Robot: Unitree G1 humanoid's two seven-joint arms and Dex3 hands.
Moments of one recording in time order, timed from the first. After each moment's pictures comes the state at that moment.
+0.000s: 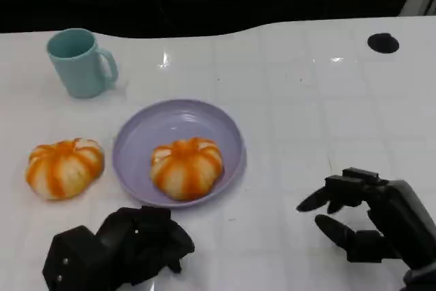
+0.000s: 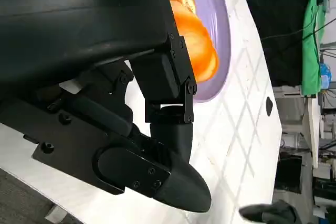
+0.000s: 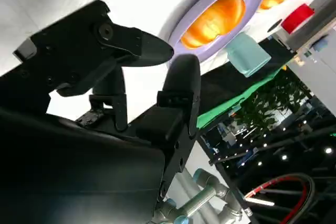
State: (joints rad) left arm -0.01 0.02 -0.03 0.46 -0.09 -0.36 -0.34; right arm -0.14 -0.31 0.24 0.53 -0.53 -0.88 -0.36
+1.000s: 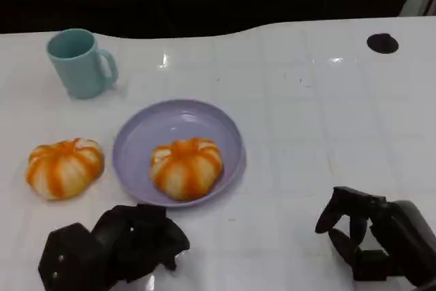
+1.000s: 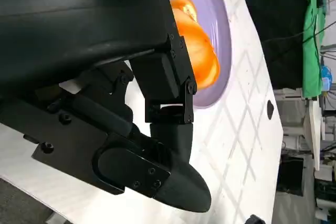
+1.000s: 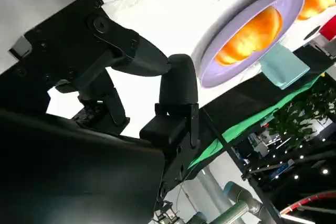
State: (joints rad) left arm -0.03 0.04 -0.02 0.50 -0.10 -0.37 -0.34; right arm -0.08 -0.29 0.22 0.54 -0.58 -0.80 -0.36
